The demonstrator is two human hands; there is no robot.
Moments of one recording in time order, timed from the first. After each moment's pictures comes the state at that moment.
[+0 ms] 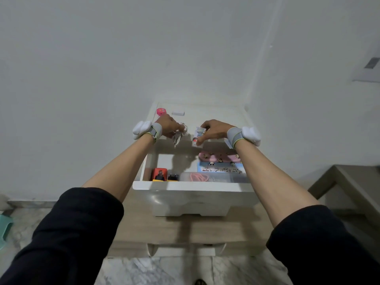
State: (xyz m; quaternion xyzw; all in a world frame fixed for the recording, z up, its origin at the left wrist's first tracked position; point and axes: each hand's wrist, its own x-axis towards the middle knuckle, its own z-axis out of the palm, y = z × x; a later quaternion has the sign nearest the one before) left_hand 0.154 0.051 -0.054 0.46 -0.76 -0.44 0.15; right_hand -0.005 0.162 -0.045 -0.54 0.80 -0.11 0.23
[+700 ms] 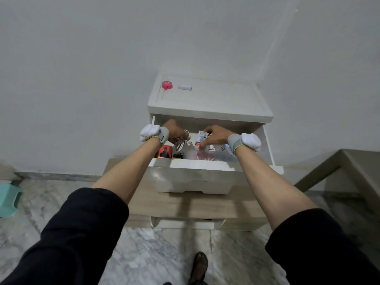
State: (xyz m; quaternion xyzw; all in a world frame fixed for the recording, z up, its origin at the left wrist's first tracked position) left_hand 0.172 0.074 -0.136 0.48 -0.74 -0.47 0.04; right_hand 0.018 0.178 -0.131 -0.51 0.80 -0.10 0.29
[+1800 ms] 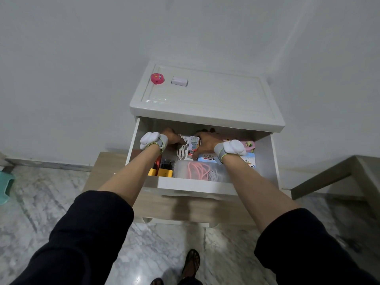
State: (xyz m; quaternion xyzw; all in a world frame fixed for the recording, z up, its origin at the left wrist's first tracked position) left_hand 0.106 0.016 -0.217 0.55 -0.70 -0.45 -0.01; right_hand -0.020 0.112 -0.192 -0.55 0.80 0.02 0.24
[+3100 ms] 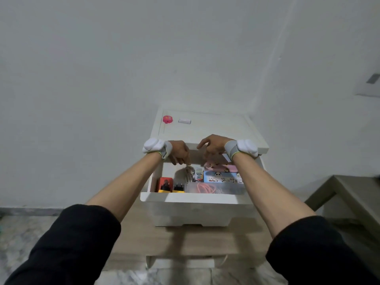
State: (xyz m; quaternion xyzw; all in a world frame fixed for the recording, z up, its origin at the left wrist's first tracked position) left_hand 0.161 0.047 -0.085 0.37 -0.83 -0.39 -0.12; right_hand 0.019 0.138 -0.056 -0.54 0.80 -0.04 0.25
